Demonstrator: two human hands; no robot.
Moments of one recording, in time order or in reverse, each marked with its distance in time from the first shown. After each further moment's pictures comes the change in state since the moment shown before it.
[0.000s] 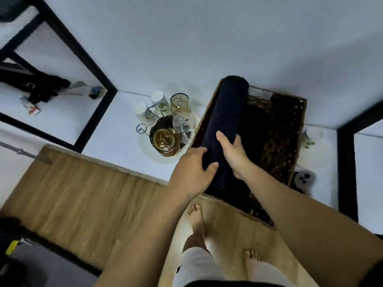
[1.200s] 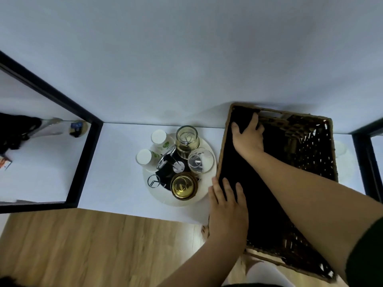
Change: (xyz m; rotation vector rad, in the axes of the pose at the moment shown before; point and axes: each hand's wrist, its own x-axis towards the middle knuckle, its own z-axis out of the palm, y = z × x) left_hand 0.072 -0.032 0.011 0.689 -0.402 0.260; right_hand 0.146 -0.077 0.034 -0.574 0.473 0.063
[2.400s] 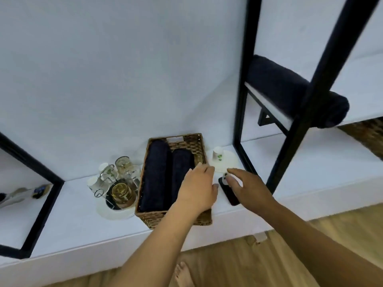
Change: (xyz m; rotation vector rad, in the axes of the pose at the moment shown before) left_hand -0.157 0.200 -0.047 -0.087 0.522 0.378; right_hand -0.310 0.246 -0.262 0.100 0.121 -0.384
